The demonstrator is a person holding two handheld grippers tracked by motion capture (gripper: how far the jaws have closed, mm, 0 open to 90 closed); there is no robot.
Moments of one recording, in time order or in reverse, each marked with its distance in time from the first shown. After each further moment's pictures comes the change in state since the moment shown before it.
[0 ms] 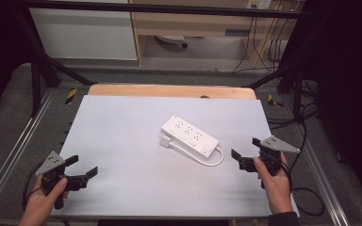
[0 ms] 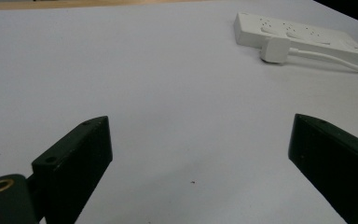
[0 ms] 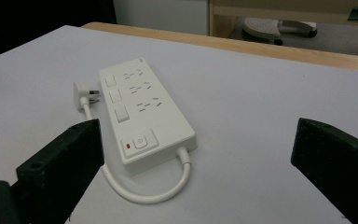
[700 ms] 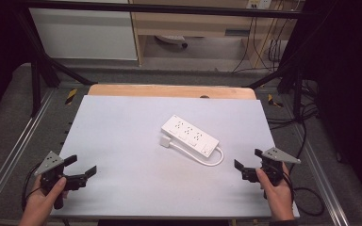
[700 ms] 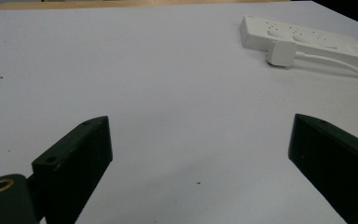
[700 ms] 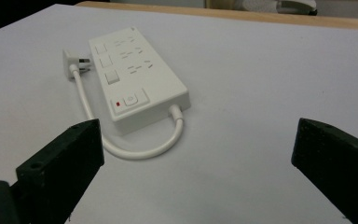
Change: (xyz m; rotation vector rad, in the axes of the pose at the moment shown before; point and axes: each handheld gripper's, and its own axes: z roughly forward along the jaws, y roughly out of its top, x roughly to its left) left arm 0.002 0.000 -0.001 -0.007 0.017 -0.017; right arm -0.007 -0.037 -0.007 0.039 -0.010 0.025
